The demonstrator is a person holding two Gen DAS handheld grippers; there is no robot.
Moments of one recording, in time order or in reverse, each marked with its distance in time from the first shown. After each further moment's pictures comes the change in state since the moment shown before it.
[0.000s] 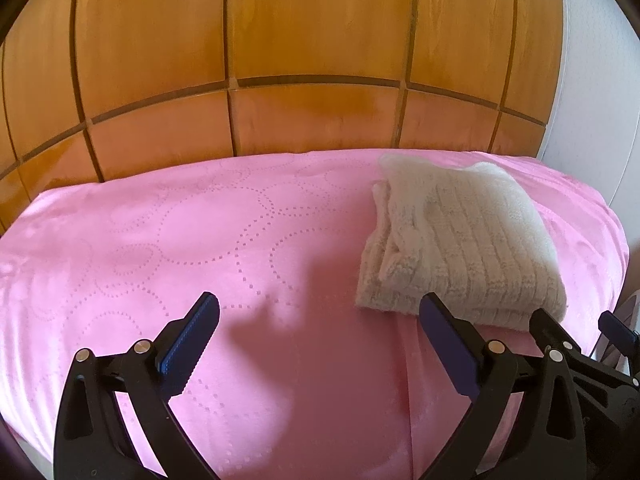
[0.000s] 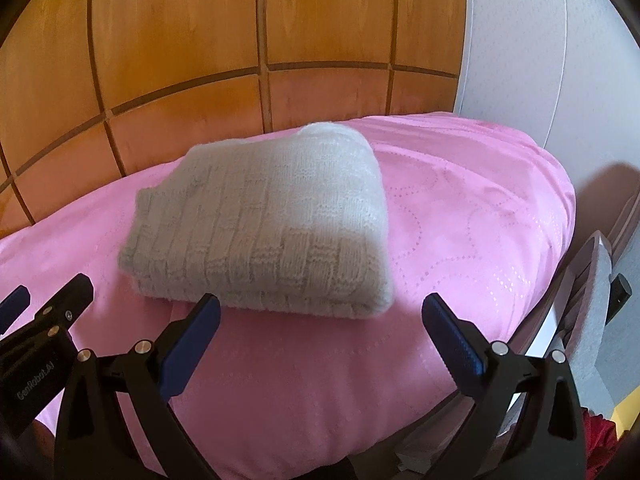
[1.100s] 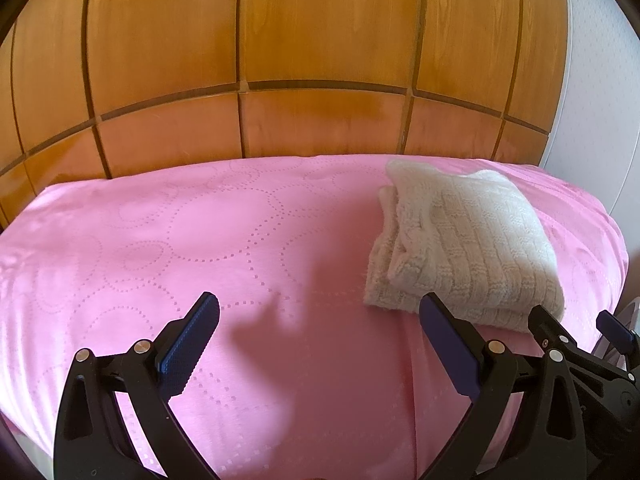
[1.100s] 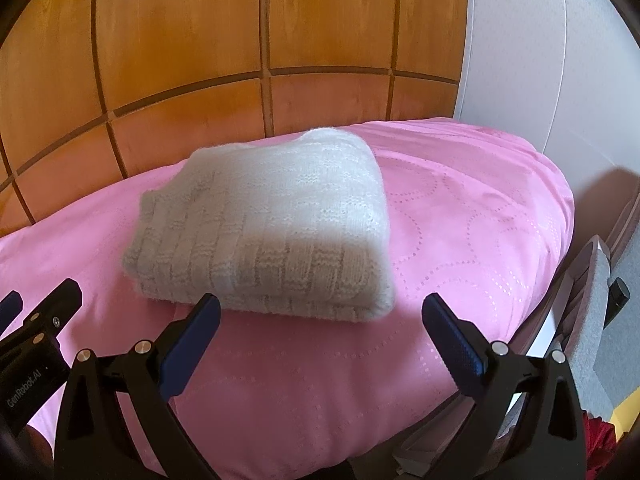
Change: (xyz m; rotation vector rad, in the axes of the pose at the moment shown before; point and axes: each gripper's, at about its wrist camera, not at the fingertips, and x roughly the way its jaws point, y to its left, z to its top) left arm -0.008 0.007 -0.003 -0.022 -0.014 0.008; right arm -0.001 0.002 0.000 -0.011 -0.012 0.001
